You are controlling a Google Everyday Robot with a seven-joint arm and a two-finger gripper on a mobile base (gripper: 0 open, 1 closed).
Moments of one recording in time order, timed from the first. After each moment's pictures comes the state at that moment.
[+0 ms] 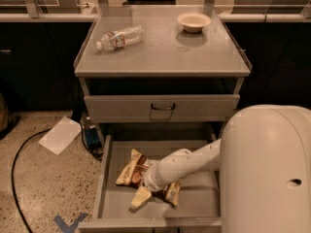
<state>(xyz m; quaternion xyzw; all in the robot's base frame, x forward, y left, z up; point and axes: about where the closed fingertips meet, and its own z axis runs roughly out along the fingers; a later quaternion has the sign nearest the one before) 0.515 0.047 0.401 -0.52 0.81 0.17 0.20</state>
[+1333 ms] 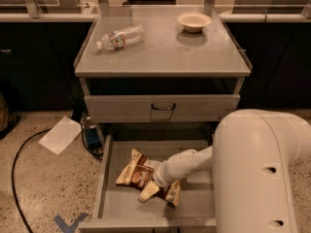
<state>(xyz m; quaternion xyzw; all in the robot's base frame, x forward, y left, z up) 0.556 0.012 0.359 -0.47 0.85 0.15 0.21</state>
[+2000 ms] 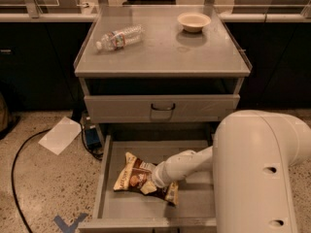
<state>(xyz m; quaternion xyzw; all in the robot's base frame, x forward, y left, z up) 0.552 0.020 0.356 -0.47 0.84 0.16 0.20</state>
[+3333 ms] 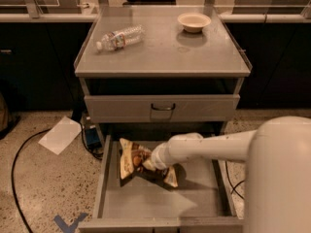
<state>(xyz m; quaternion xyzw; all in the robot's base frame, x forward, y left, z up) 0.591 0.025 0.442 -0.45 0.84 0.17 0.25</state>
